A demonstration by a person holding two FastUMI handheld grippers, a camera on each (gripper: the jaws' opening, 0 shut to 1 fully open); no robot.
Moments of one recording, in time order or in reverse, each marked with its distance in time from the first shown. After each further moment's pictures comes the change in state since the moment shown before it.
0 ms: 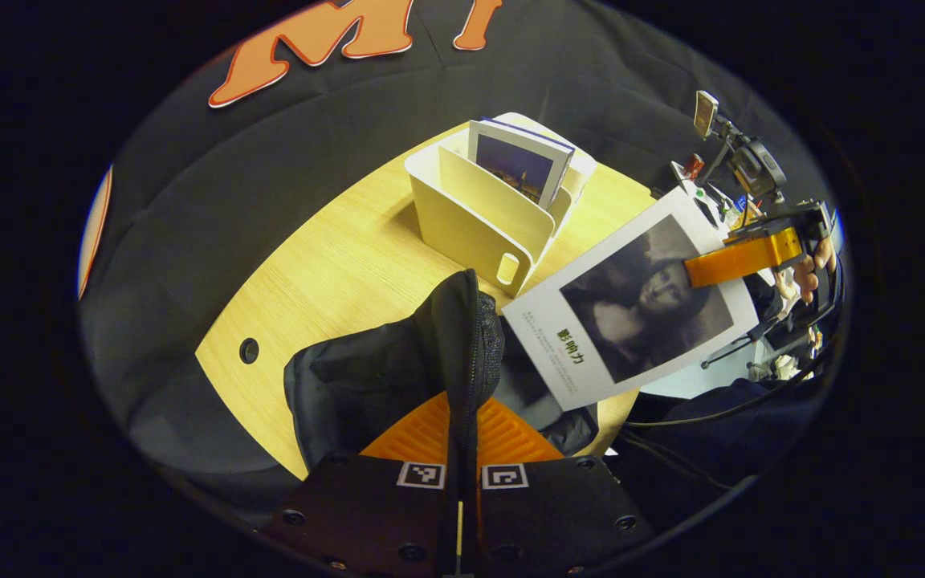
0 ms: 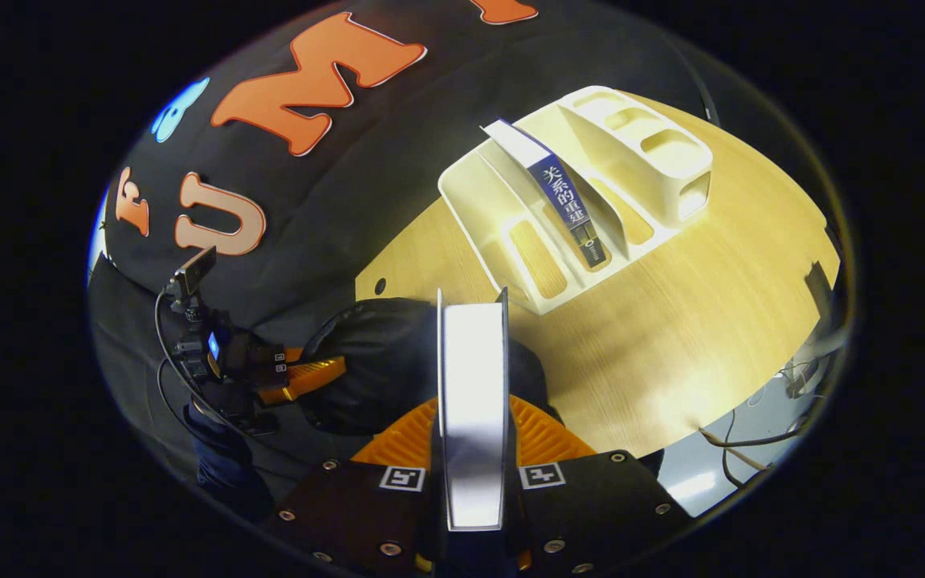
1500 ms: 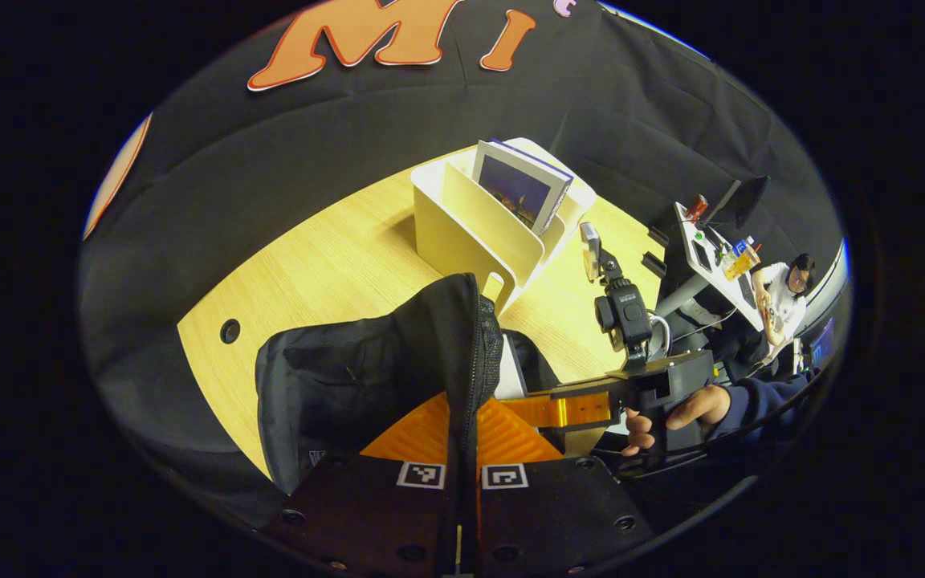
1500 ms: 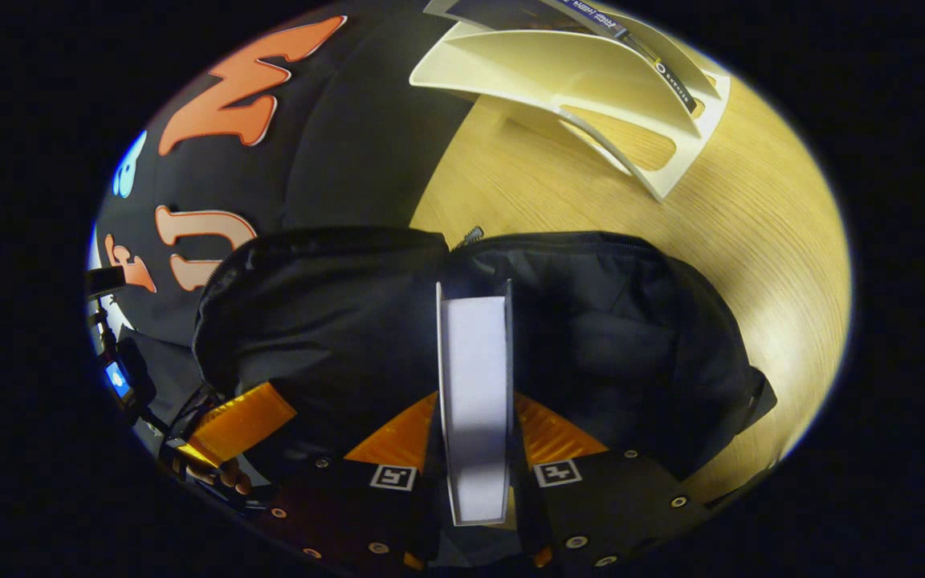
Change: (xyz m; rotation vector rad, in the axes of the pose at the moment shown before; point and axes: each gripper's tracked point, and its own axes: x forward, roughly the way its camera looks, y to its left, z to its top) left arm 0.000 -0.021 0.003 -0.130 -0.092 -0.038; right arm 0.191 0.052 -0.083 0.206 0.087 0.179
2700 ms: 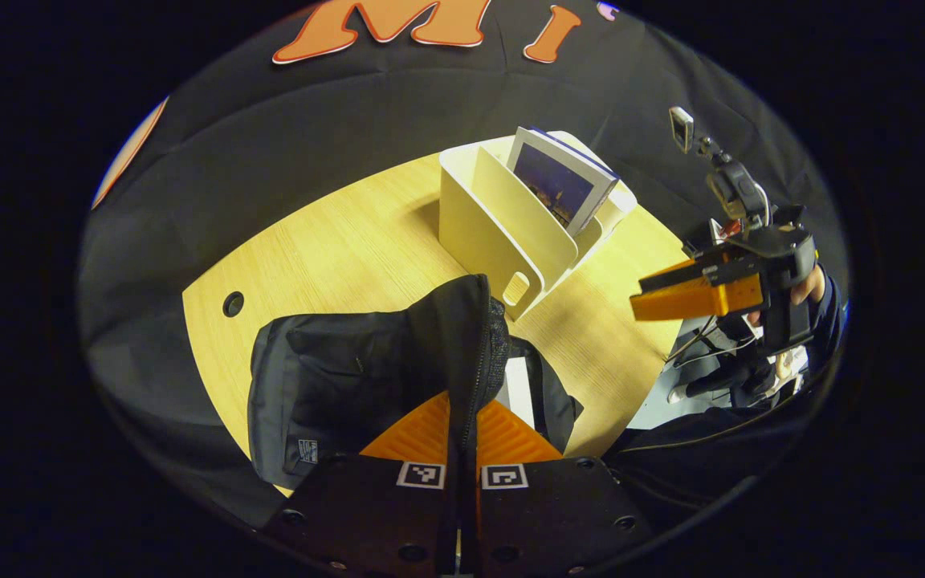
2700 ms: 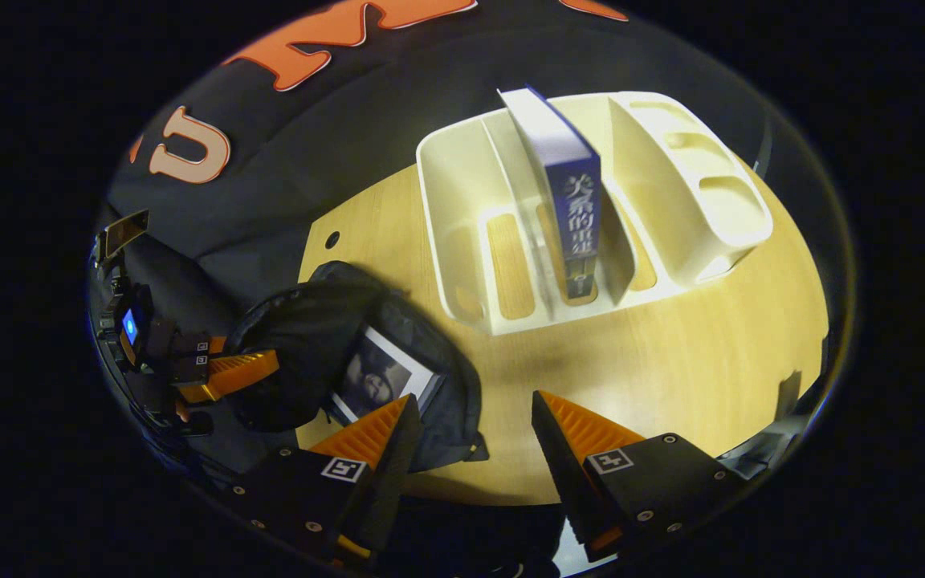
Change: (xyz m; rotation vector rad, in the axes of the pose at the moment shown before) left arm 0.034 0.002 0.005 -0.128 0.048 0.071; right arm -0.170 -0.055 0.151 -0.510 0.062 -0.402
